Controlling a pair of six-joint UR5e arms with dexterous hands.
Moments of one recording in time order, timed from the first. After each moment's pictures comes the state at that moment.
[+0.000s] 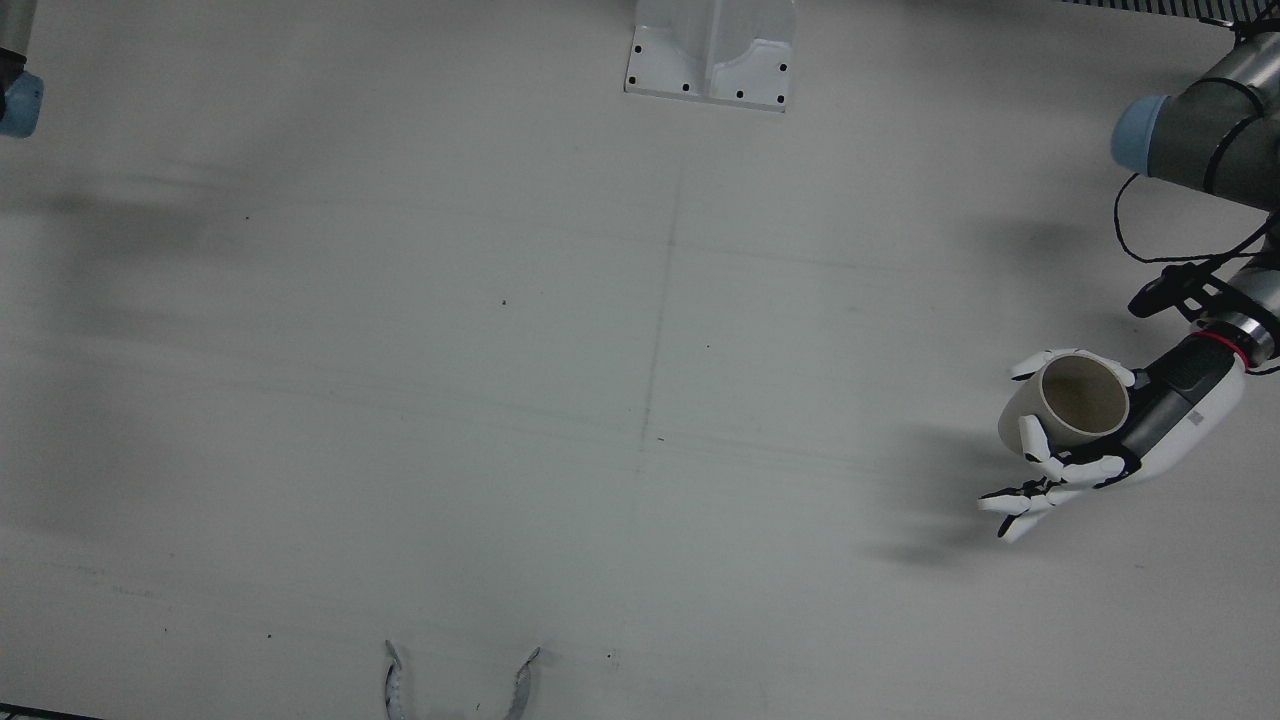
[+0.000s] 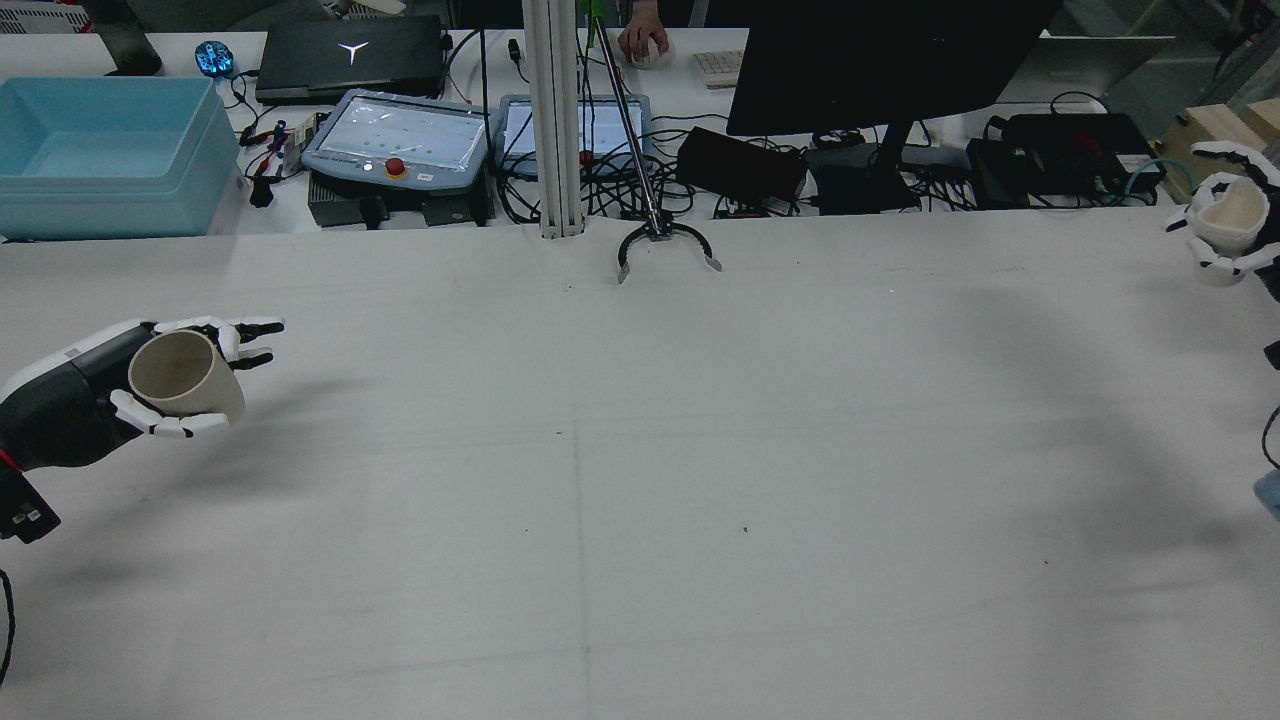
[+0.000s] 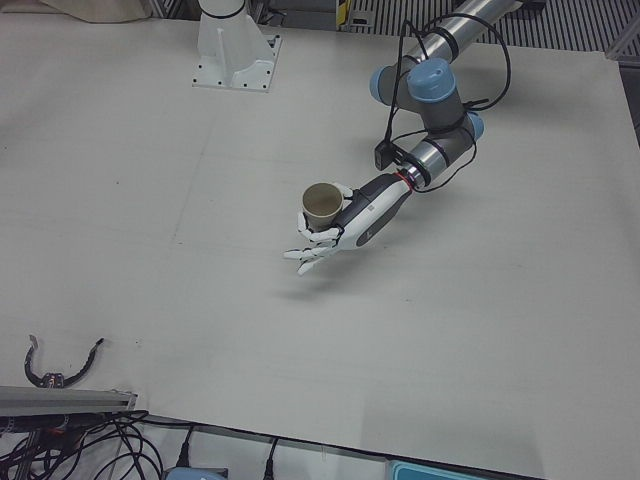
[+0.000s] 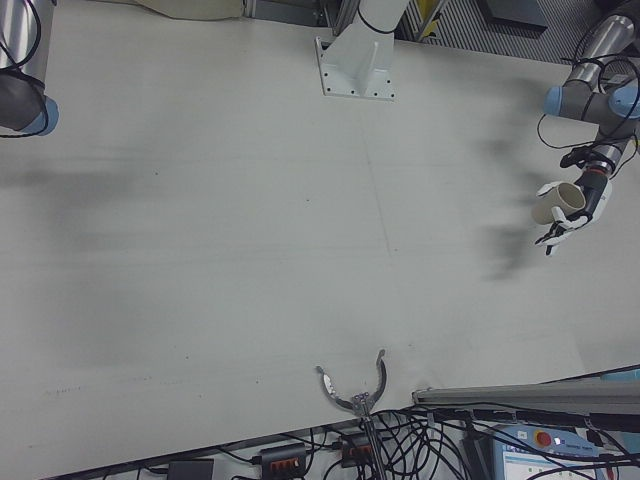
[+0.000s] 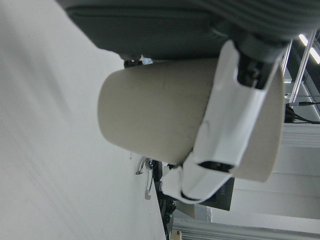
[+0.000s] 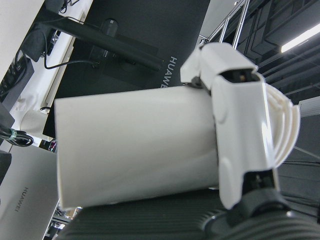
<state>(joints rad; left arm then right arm) -0.86 -1.65 -1.77 -0.05 1.52 0.18 1.35 -1.40 0.97 -2.40 -1.36 -0.42</state>
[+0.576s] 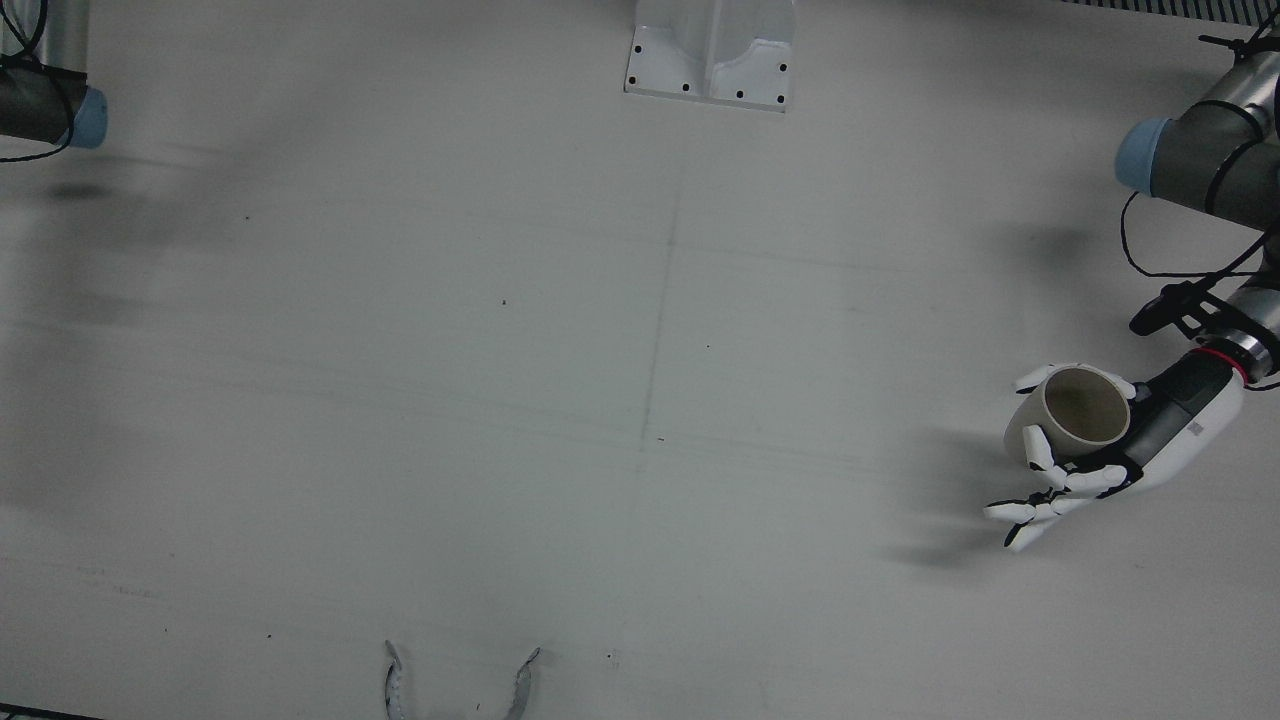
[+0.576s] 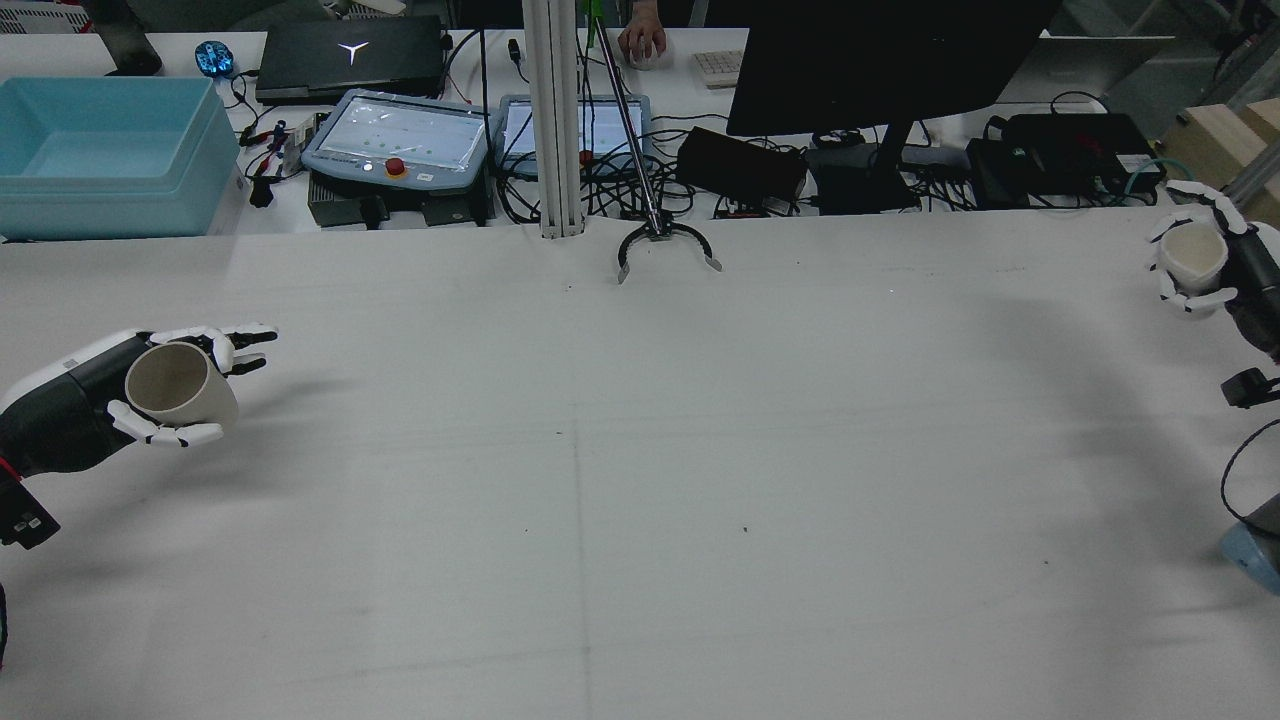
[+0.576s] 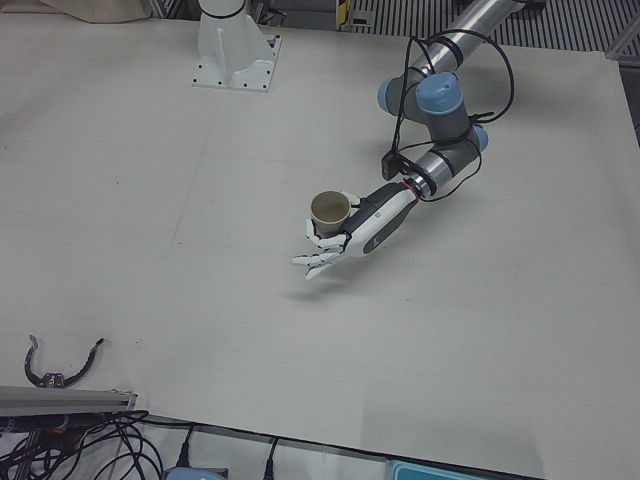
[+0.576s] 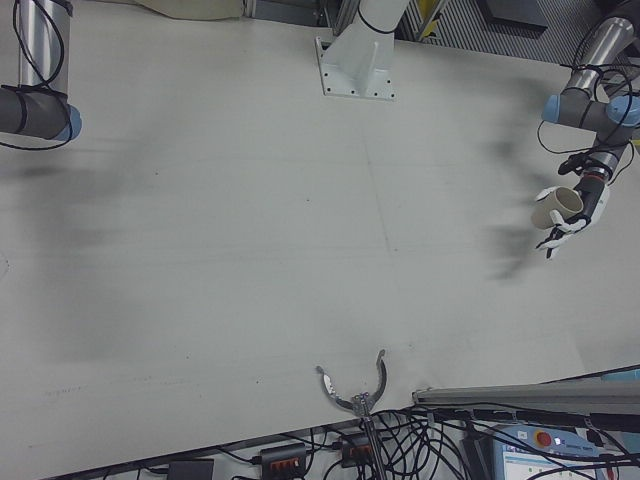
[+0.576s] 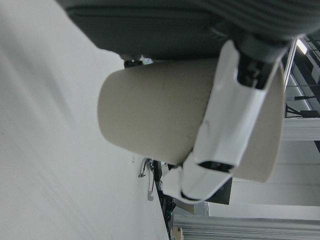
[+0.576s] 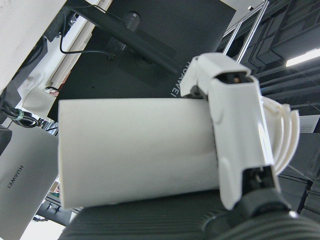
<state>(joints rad) -0.86 -1.64 -1.69 -0.15 1.52 0.23 1.20 -1.40 0.88 -2.34 -1.14 -0.61</state>
